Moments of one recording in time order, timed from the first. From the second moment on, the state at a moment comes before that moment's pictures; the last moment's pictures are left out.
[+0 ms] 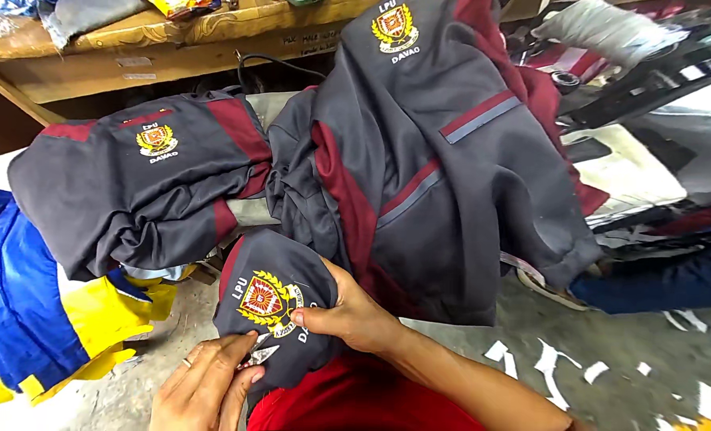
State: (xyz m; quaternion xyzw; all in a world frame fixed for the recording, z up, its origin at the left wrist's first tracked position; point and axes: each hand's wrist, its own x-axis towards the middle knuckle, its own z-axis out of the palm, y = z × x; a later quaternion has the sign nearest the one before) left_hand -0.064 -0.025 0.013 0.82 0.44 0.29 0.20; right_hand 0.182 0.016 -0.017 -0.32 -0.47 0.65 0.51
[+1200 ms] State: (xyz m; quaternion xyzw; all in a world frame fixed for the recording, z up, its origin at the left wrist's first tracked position) left_hand -0.069 -0.014 -0.001 0.81 0.40 0.32 0.27; right_hand 0.181 0.016 -0.004 -0.37 -0.52 0.61 0.47
